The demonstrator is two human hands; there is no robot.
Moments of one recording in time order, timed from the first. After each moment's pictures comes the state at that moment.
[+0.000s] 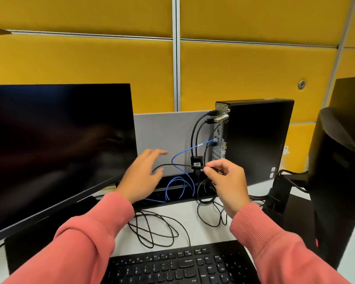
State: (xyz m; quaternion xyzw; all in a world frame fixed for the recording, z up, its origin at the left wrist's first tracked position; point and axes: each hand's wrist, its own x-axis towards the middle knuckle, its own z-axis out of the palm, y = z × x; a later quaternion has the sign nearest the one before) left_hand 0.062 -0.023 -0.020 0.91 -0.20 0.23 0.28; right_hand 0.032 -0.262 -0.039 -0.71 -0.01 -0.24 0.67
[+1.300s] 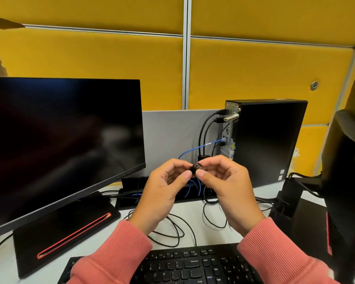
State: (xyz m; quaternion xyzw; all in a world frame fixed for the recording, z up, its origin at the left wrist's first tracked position) left_hand -0.004 -0.069 -0.031 0.70 -0.23 0.15 0.66; right_hand -0.021 -0.236 -0.012 -0.66 -0.19 -0.20 0.70
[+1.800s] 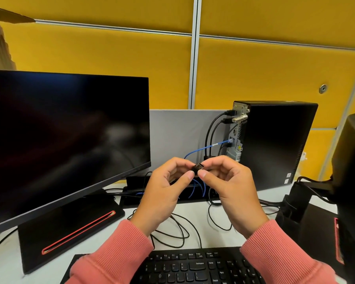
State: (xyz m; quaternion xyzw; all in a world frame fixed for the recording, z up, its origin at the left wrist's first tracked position) left_hand -0.004 -0.058 -0.031 0.71 -0.24 0.17 0.64; right_hand -0.018 -0.226 -0.012 -0.68 -0.19 -0.19 0.68
